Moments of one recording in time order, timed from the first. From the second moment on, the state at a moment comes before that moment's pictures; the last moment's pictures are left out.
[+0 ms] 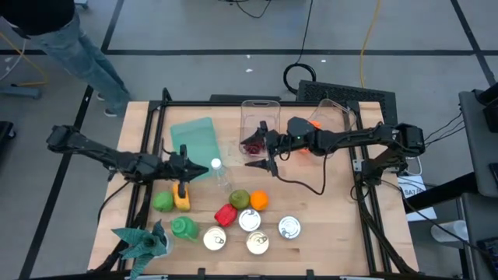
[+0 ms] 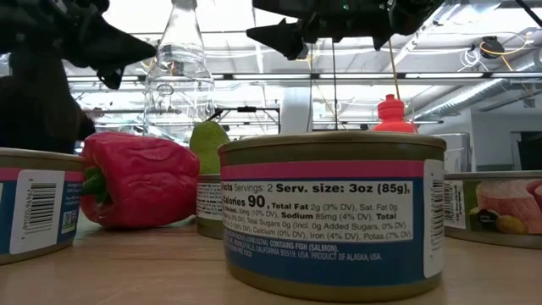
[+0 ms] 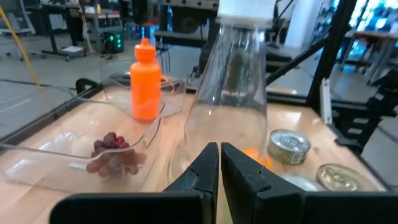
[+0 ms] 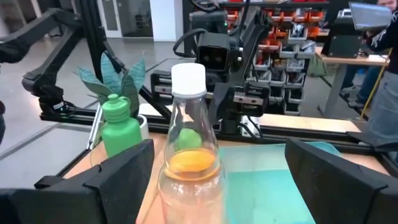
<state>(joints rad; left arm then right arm) -0.29 0.68 0.24 0.34 -0.34 -0.14 -0.15 1.54 0.97 0.51 -0.37 -0.02</state>
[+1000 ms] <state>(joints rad) -0.26 0.82 0.33 0.34 -0.37 -0.11 -0.12 1.54 0.97 0.44 -0.34 -0.02</state>
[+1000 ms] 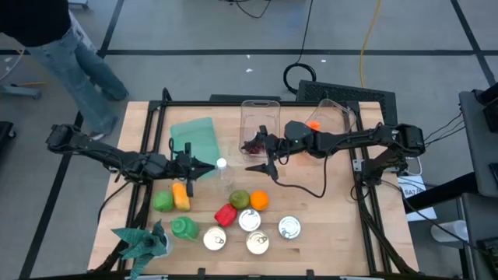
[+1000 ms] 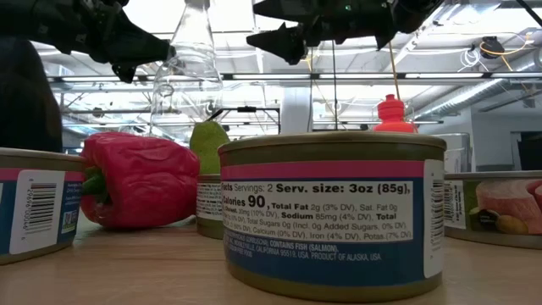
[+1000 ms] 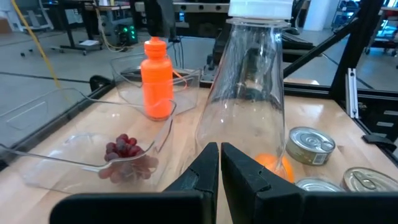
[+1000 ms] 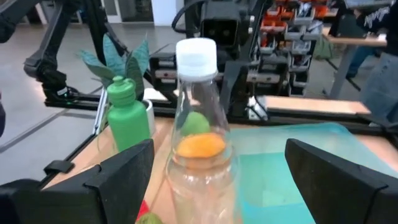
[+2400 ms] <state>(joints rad) -0.66 1.20 0.88 -0.06 -0.50 -0.14 0.35 1.53 0.80 0.01 -0.32 -0.02</state>
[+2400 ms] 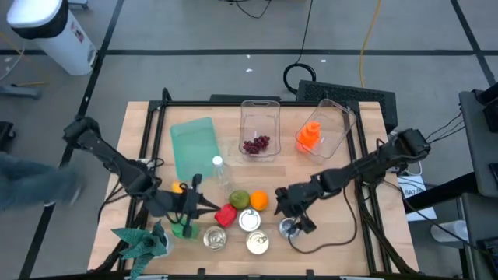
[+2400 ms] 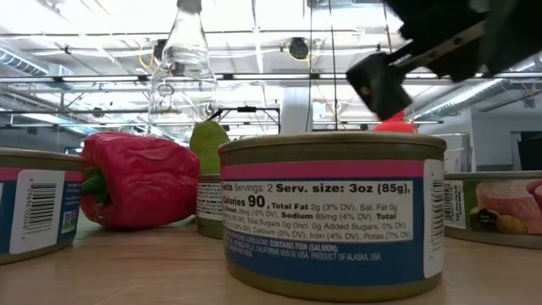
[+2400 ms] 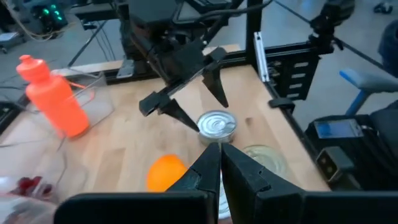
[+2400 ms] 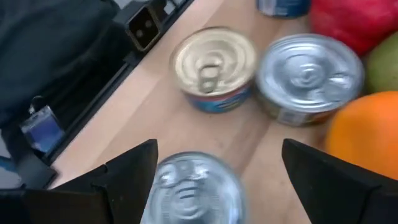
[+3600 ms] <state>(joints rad) -0.47 1.94 1.45 0.06 -0.36 -0.25 0.87 1.53 0.64 -0.04 0.52 0.13</state>
